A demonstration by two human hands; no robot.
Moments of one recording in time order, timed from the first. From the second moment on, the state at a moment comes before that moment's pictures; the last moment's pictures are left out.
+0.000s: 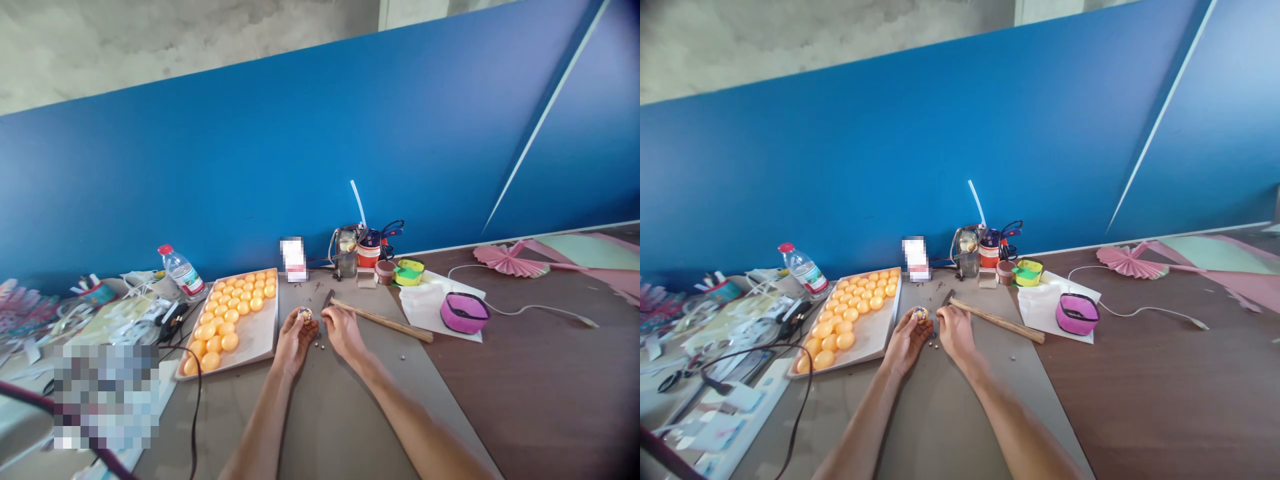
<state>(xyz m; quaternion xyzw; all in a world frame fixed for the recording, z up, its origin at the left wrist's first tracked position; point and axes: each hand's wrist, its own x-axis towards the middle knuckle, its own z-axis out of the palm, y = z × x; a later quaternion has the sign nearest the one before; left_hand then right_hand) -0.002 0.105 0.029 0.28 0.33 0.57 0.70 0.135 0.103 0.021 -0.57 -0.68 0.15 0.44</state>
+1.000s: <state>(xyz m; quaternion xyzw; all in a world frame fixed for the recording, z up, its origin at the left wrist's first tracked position) 0.009 0.096 0.036 0.37 0.32 0.54 0.68 0.128 0.098 0.035 -0.48 -0.60 0.31 0.56</state>
